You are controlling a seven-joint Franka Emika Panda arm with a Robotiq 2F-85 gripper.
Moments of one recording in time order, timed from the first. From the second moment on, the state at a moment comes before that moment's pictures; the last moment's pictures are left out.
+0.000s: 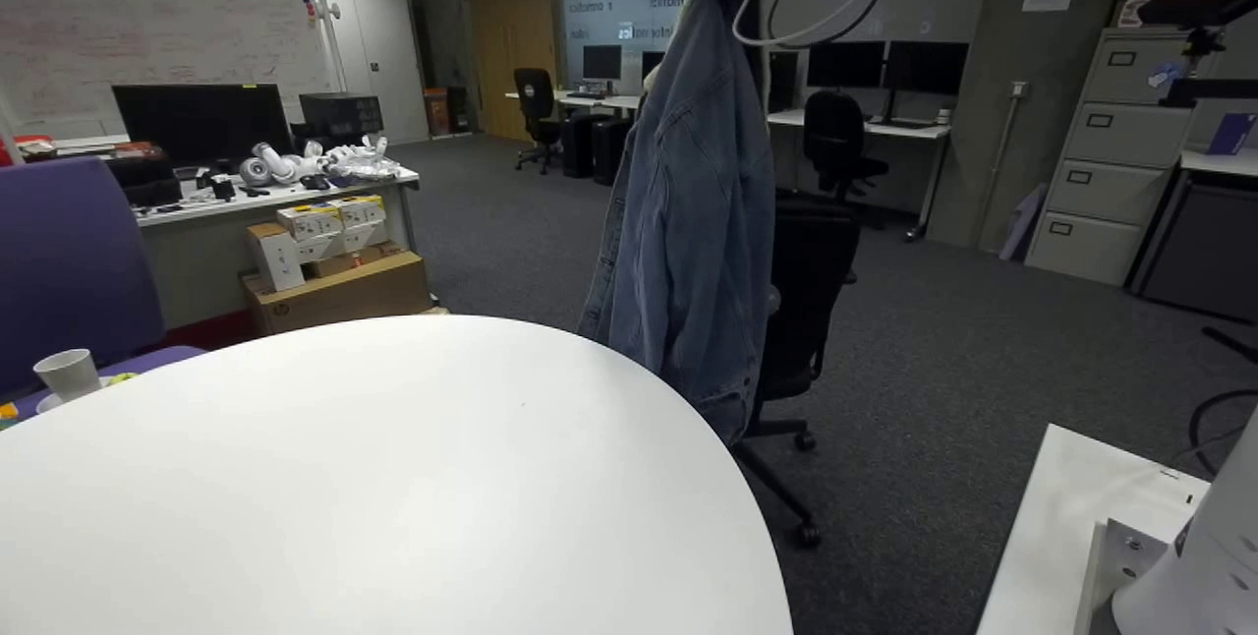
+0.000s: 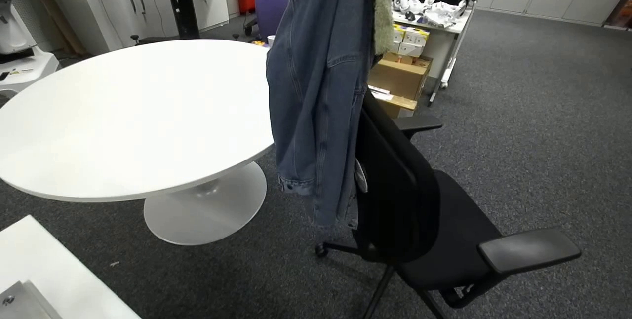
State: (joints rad) arm -0.14 0.15 -0.19 -1.45 0.13 2.45 1.58
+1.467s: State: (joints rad) arm -0.35 0.78 -0.39 -0.76 -0.01 2.40 1.88
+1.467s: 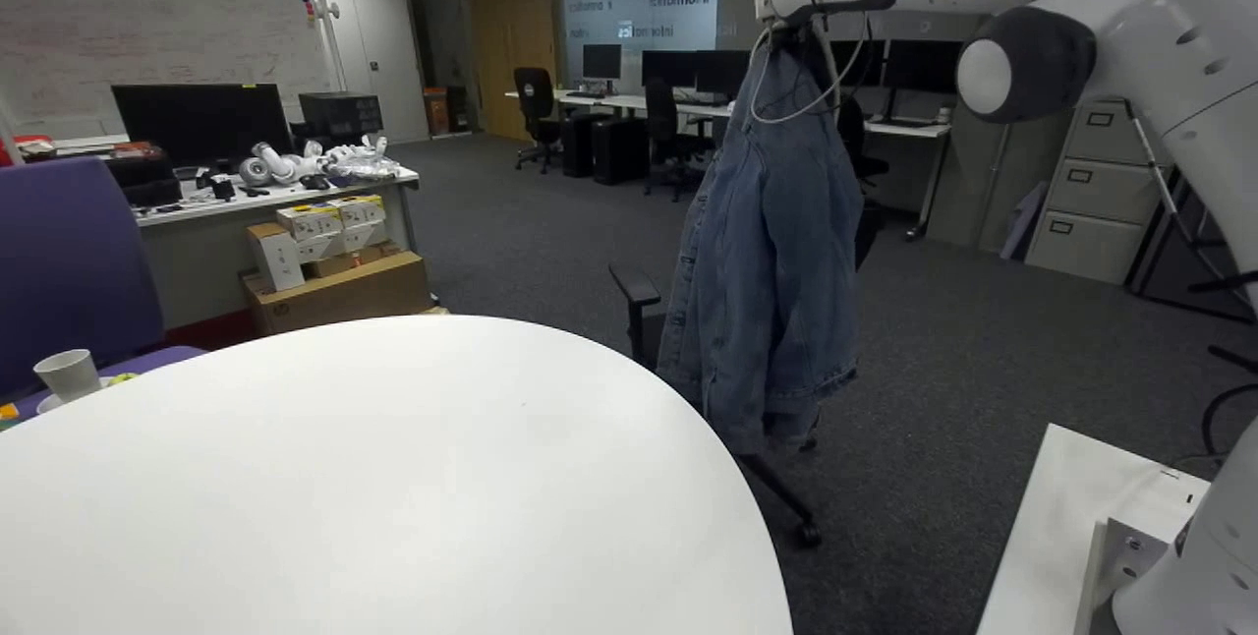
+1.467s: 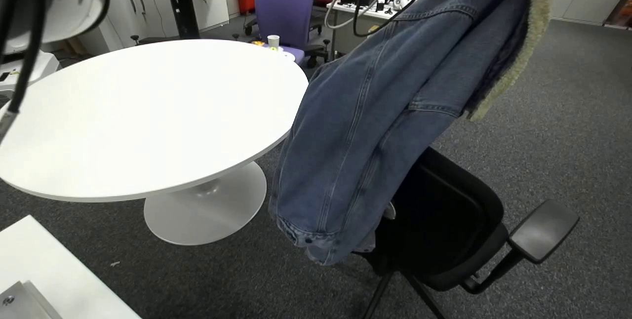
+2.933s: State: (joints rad) arm -0.53 1.07 -0.11 -0.44 0.15 1.89 1.69
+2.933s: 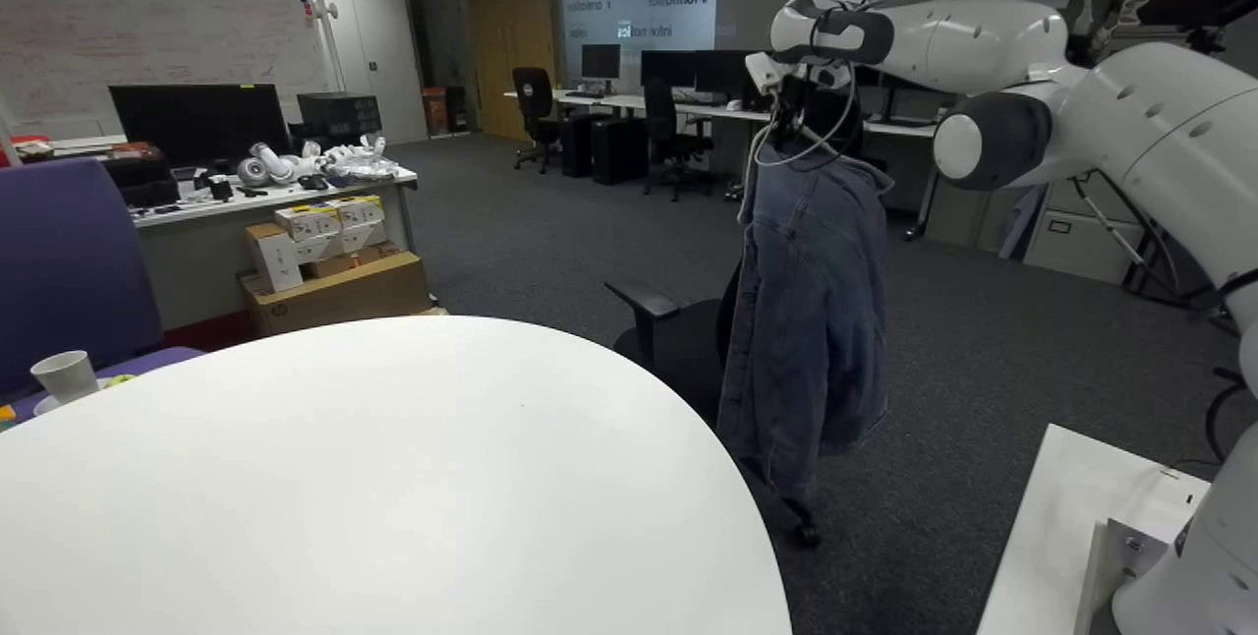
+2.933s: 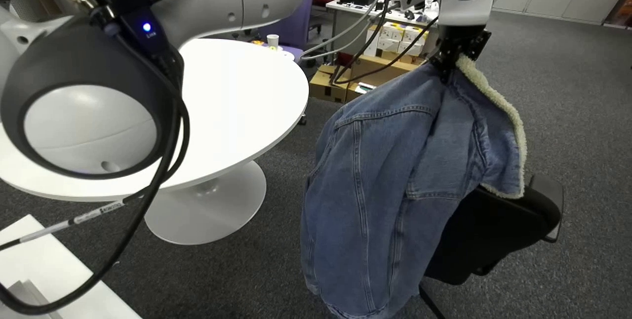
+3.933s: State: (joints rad) arm -0.45 0.90 -0.05 -0.35 0.15 1.81 1.39
